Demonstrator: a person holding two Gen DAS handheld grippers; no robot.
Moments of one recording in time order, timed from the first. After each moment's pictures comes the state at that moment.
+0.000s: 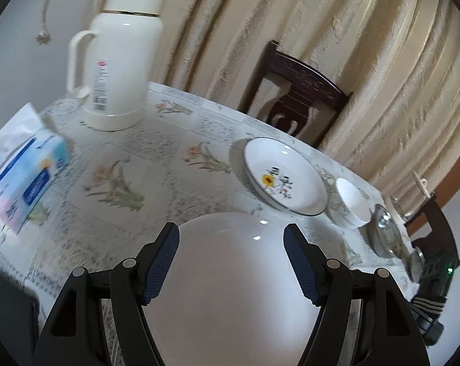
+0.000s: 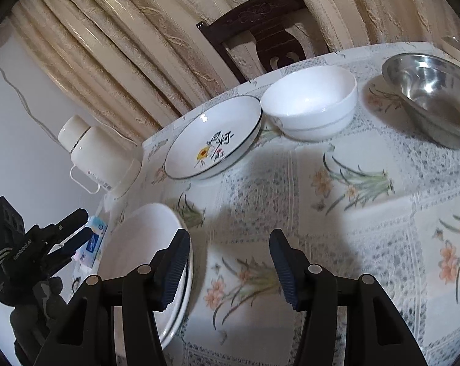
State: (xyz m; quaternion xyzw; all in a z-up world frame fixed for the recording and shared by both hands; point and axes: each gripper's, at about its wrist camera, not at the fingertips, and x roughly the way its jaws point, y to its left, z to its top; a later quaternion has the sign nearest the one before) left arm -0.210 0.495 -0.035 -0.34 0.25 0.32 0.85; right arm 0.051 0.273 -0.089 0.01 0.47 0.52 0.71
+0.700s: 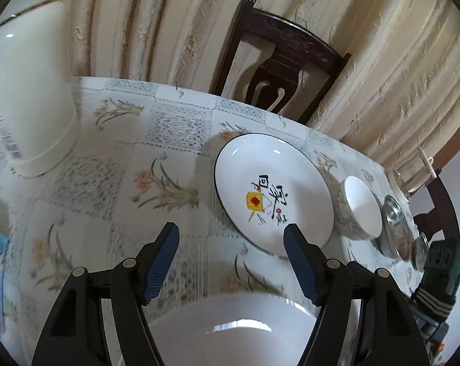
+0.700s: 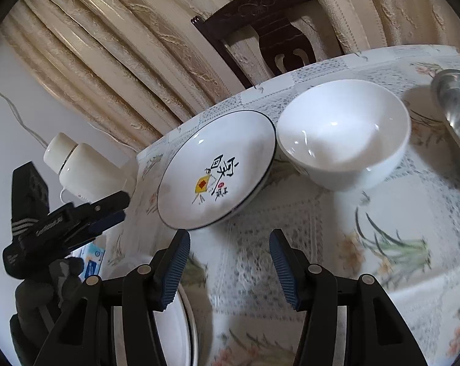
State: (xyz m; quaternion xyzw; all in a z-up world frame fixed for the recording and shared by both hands) left arm -0.106 0.581 -0.051 -0.34 0.35 0.26 0.83; right arm 0.087 0.334 -0.091 0.02 0.48 0.52 0.70
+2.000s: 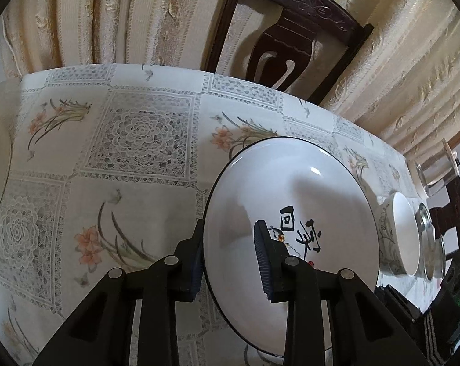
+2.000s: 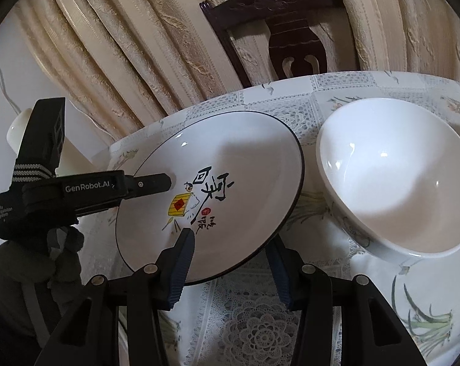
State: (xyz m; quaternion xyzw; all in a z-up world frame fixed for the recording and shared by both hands) left arm -0.020 0.632 -0.101 -0.32 0.41 0.23 0.82; right arm 0.087 0.393 -0.109 -0.06 0.45 0.51 0.73
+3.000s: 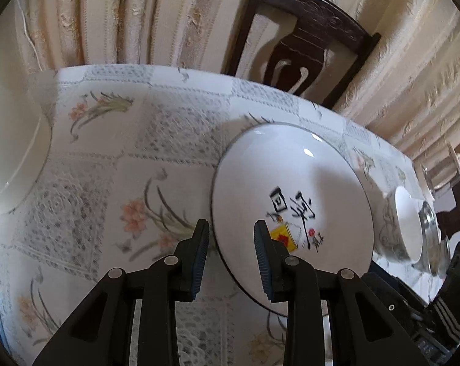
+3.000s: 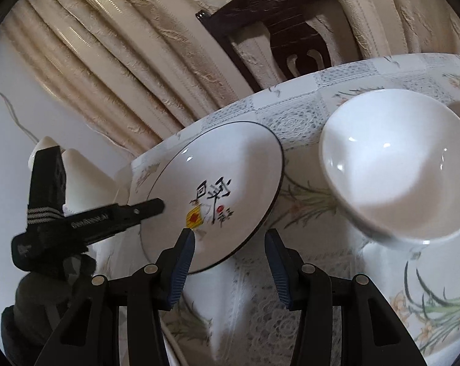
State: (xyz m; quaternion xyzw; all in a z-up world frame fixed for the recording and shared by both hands) left arm -0.056 0.638 -0.088 -0.33 0.40 0.27 0.81; right arm 0.095 0.388 -0.103 0.01 0.47 0.52 0.71
